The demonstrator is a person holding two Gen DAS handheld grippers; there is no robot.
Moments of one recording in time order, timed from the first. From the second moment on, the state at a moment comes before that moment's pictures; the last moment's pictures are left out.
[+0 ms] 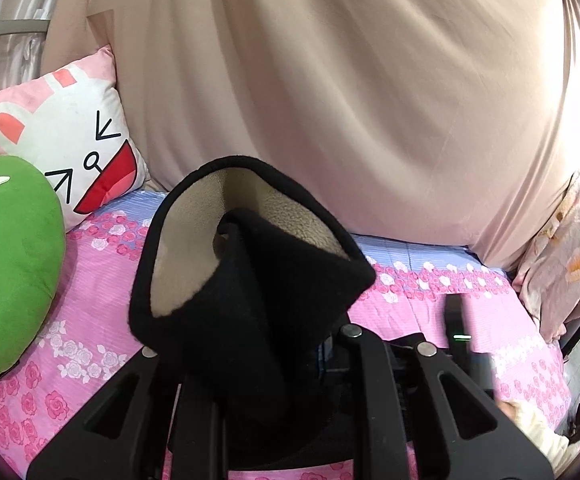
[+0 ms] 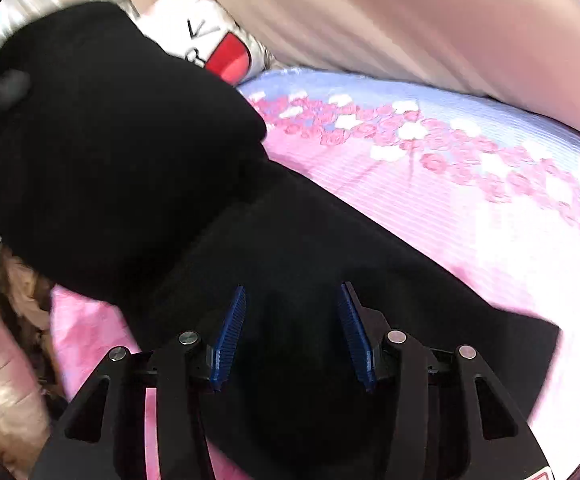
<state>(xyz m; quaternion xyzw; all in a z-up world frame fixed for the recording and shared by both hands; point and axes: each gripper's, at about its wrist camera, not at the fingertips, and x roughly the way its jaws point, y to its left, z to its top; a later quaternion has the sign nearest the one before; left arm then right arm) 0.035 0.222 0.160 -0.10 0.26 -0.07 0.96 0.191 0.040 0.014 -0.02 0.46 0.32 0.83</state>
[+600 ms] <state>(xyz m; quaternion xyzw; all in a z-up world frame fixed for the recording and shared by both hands) 0.039 0.044 0.062 0.03 0.39 -0.25 0.89 0.187 -0.124 0.052 0.13 0.40 0.20 0.88</state>
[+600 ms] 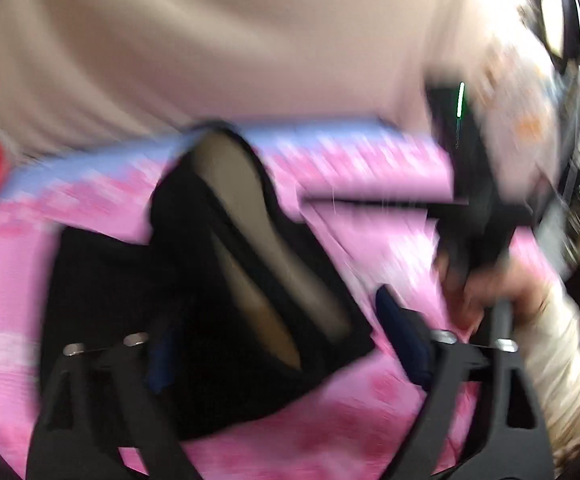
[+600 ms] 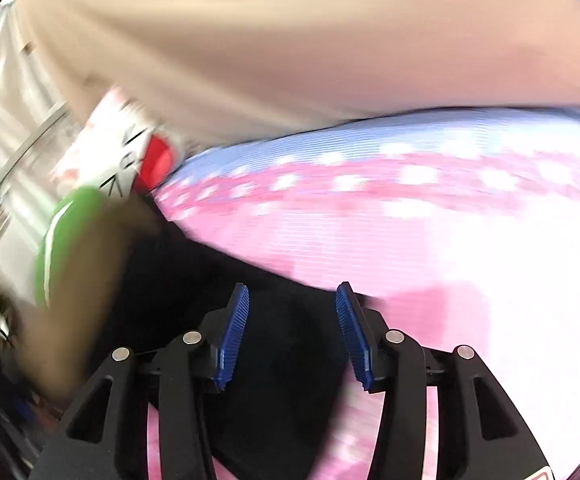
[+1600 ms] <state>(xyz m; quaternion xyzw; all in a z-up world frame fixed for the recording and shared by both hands) 0.046 0.240 0.049 -0.13 0.39 0.02 0.91 0.133 -0.099 0.009 0.14 0.46 0.24 0.84</state>
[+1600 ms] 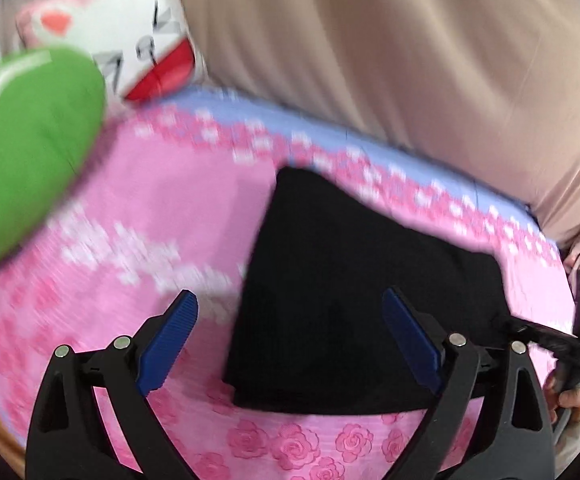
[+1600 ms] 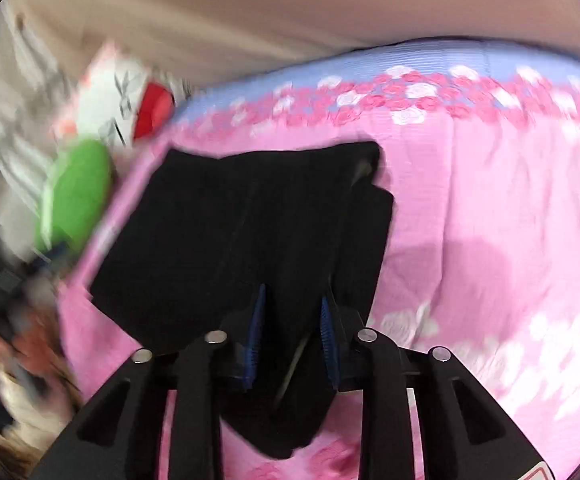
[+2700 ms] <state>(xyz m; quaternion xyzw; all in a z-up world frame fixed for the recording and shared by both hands) 0.010 0.115 -0.017 -0.16 0.47 -0.08 0.86 -0.002 -0.215 -0.028 0.28 0.44 0.17 0.83</state>
